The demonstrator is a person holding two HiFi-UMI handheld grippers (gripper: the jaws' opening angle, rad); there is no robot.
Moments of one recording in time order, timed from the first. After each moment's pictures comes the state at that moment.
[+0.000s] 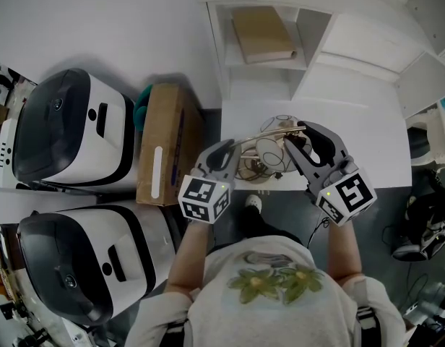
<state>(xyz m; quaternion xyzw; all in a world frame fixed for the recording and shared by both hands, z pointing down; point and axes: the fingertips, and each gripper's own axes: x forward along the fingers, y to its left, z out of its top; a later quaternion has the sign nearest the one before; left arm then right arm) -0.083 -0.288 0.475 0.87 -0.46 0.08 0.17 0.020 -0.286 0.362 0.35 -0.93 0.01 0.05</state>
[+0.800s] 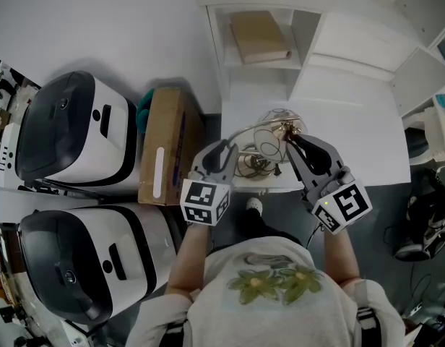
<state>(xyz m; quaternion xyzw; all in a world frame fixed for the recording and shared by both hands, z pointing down) -0.092 -0.262 0.458 0.86 -0.49 0.10 0.12 0.026 -0.241 0.353 0.37 -0.93 0.02 0.01</state>
